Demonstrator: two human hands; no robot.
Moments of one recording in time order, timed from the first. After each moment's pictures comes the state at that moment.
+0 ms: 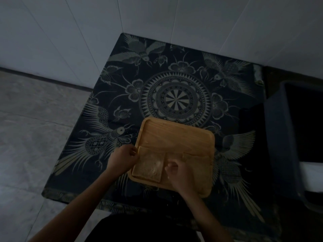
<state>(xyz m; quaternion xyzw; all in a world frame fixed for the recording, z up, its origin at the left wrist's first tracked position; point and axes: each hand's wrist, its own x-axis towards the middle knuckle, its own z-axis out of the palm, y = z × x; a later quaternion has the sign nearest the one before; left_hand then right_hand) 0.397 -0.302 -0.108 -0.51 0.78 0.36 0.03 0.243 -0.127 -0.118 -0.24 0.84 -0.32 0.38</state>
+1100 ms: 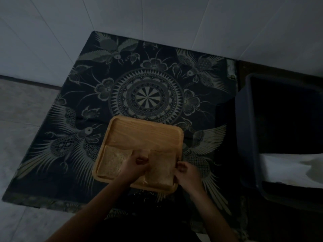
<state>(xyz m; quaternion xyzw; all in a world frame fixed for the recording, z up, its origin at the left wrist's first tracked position) 0.282 -0.188 -0.129 -0.55 0.56 0.62 0.03 0.125 -0.030 -0.117 -0.06 0.82 -0.36 0.45</state>
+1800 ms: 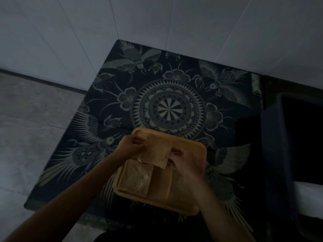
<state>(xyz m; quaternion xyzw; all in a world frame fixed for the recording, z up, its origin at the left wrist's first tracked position) 0.301 -0.338 -0.105 -0.55 0.61 0.57 -0.02 0.140 -0.181 -0.107 -0.02 0.73 -0.45 0.51</state>
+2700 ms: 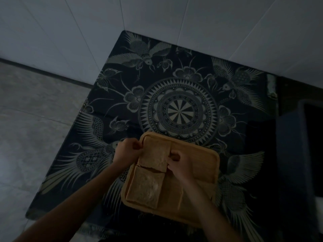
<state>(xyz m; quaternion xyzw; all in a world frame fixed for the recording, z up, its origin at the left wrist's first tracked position) 0.327 -0.371 -0.130 -0.54 0.72 0.43 -0.01 0.168 -0.222 -0.158 -0.15 0.82 -0.36 0.42</state>
